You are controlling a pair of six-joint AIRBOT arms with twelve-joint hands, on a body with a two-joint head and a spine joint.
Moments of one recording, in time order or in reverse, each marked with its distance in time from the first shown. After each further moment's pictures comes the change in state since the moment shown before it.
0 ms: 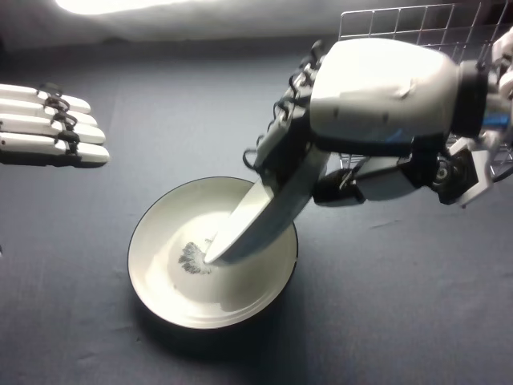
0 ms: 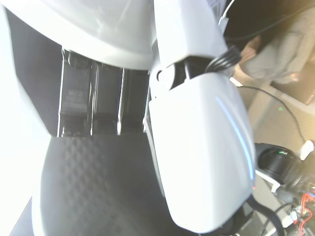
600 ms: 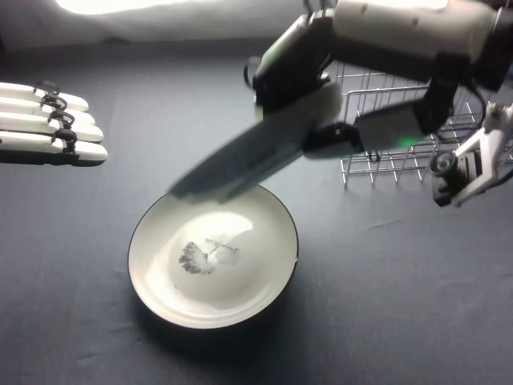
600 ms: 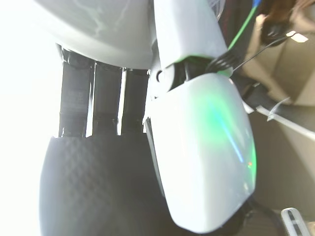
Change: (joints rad) left arm 0.016 -0.013 0.020 -0.022 -0.026 0.019; right arm 0.050 0.059 -0.066 0.371 -0.061 0.032
